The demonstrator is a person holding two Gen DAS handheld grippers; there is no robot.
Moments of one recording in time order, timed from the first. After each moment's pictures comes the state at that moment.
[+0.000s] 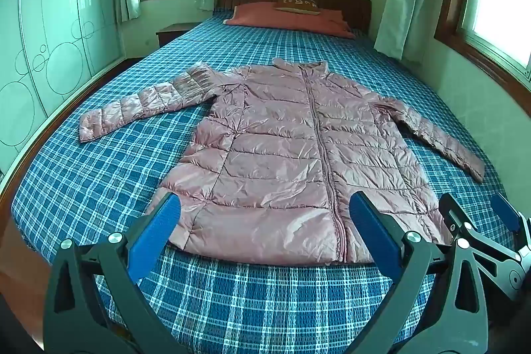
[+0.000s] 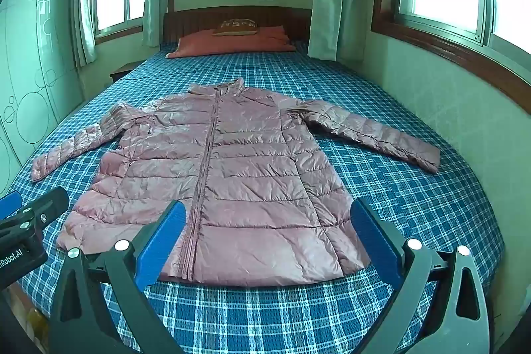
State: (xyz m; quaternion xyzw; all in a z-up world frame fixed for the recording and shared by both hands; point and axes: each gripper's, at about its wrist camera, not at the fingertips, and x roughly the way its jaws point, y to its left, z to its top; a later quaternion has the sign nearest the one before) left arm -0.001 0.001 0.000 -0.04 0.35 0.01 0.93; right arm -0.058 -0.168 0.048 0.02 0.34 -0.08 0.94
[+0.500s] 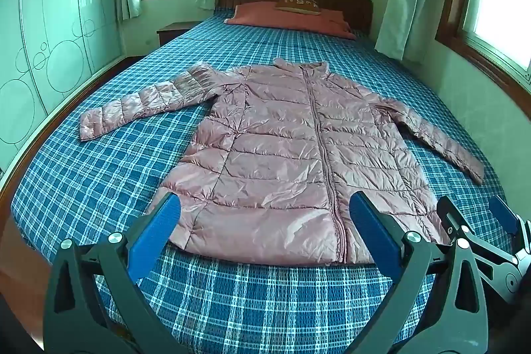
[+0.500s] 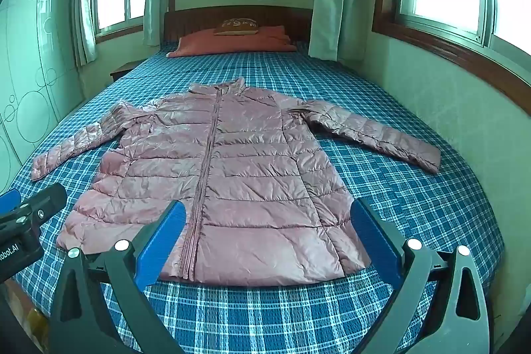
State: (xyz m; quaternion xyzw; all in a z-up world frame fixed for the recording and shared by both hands) left arm 0.001 0.003 0.004 -0.04 0.36 0.01 0.93; right arm -0.056 -0.167 0.050 0.02 0.34 -0.08 0.94
